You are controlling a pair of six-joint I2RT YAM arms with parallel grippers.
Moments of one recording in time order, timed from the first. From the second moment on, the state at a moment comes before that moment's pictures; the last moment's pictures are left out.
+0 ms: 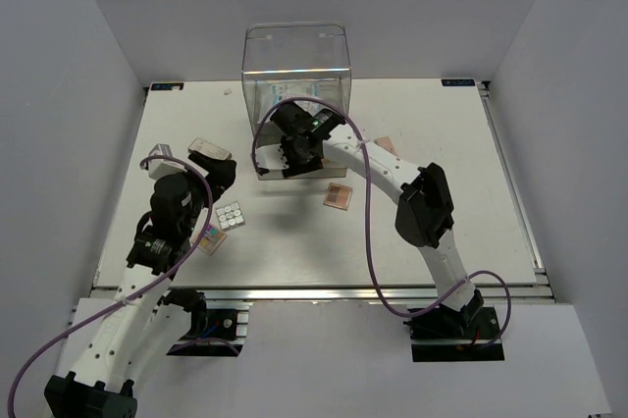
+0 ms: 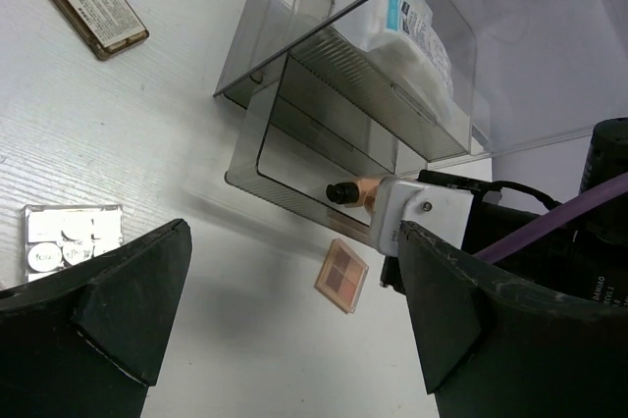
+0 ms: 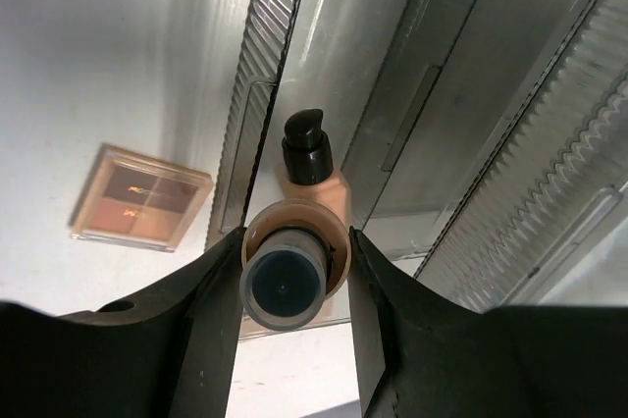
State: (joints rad) left arm -0.27 0.67 0.64 -0.25 -0.19 -0.86; right arm 0.88 2.18 2.12 -1.06 0.04 -1.14
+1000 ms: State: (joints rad) left arm -0.27 0.65 0.63 -0.27 -0.19 -0.88; right arm 0.90 2.20 1.97 -0.78 0.13 -1.24
